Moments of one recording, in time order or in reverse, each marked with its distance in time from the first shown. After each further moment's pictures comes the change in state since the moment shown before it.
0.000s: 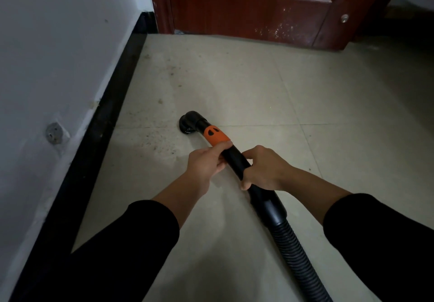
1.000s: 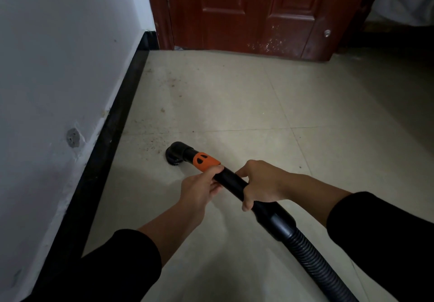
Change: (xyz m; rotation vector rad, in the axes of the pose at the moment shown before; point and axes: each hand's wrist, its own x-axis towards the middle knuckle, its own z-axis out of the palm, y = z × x) left_hand -0.072 -0.028 -0.026 -0.046 0.033 0.014; right_hand -0.056 -0.012 0.003 -0.182 -0.138 -0.114
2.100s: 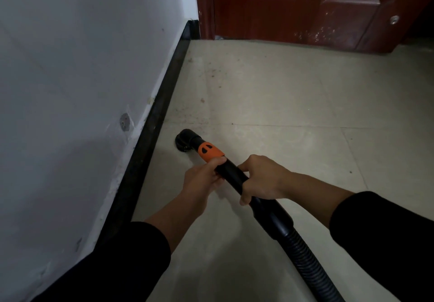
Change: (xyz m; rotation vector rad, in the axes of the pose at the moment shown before) left_hand 0.024 0.023 -0.076 0.001 0.055 0.092; right_hand 0.050 -0.060 0.032 0.028 0.002 -0.101
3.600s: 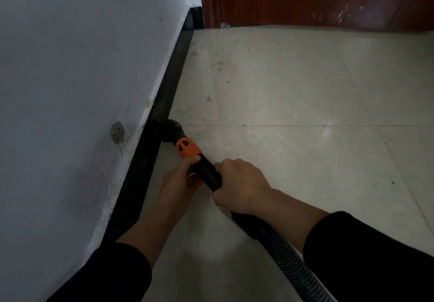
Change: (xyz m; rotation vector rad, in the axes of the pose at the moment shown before) left_hand 0.066 0.023 -0.041 -0.093 0.043 0.086; right_hand 0.067 -0.038 0.027 -0.062 0.140 -0.143
